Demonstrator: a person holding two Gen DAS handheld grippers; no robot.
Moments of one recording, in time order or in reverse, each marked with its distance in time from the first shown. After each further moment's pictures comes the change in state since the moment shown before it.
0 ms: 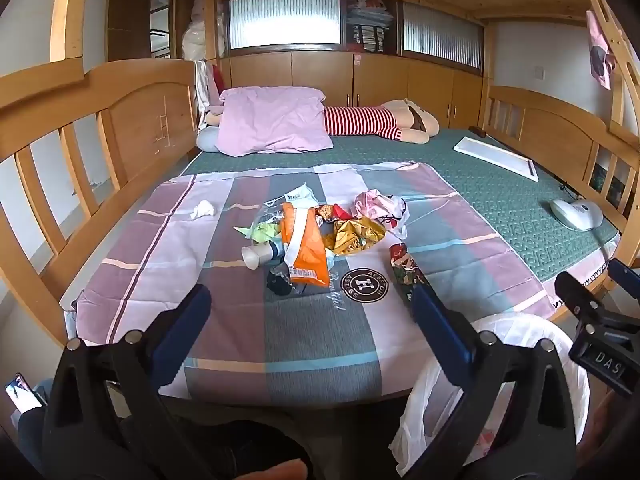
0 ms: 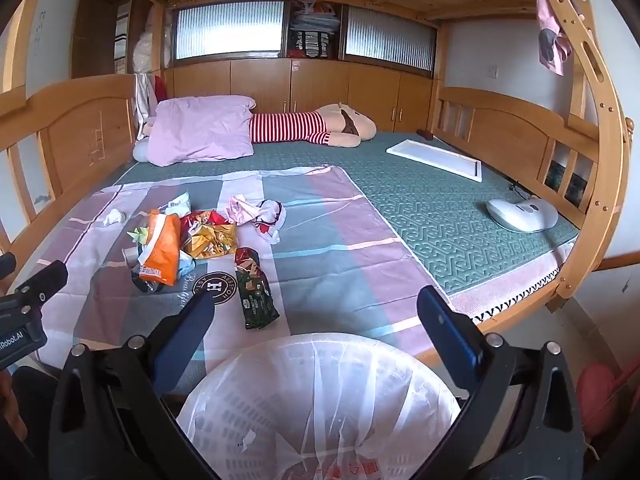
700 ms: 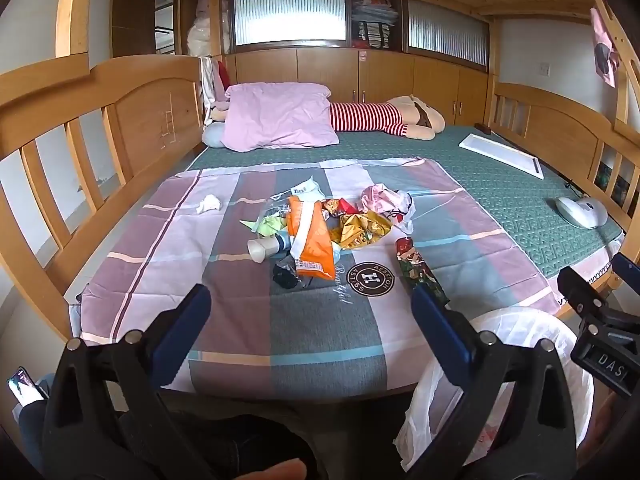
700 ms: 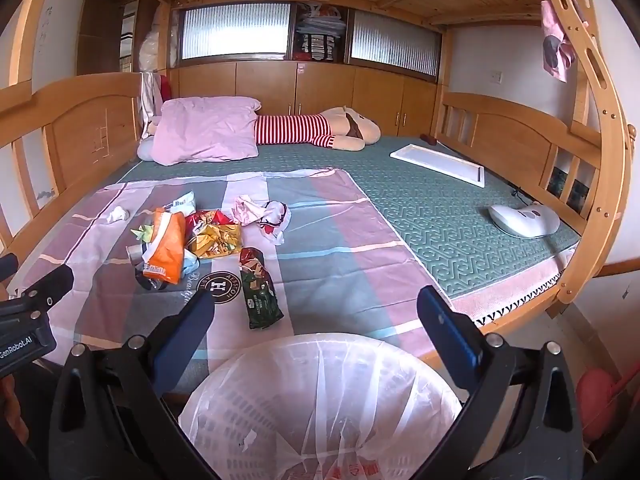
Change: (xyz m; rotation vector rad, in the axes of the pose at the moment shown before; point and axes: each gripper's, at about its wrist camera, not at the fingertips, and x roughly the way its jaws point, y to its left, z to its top) left arm 0.000 0.003 -0.004 -0.012 0.037 0.024; right arm -0.005 0.005 0.000 -0.013 -0.007 0.019
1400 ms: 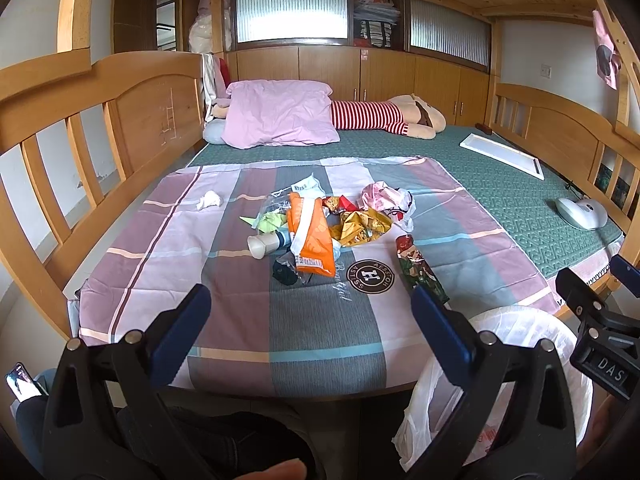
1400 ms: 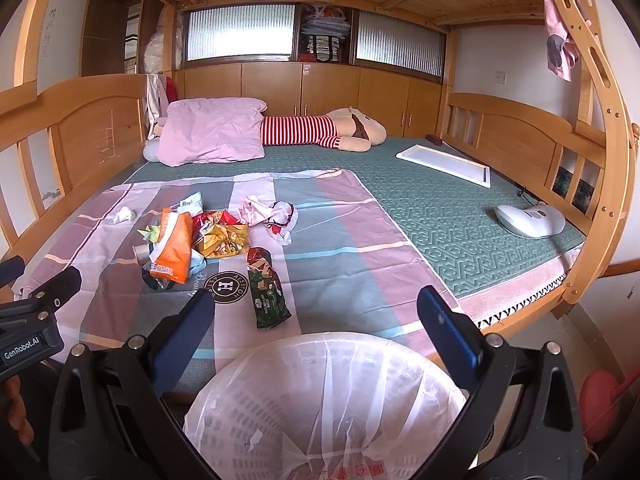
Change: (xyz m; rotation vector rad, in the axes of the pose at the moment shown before) left arm 0.001 -0.002 -0.004 -0.005 0.003 0.001; right arm 0.000 0.002 -0.002 0.006 0.000 0.022
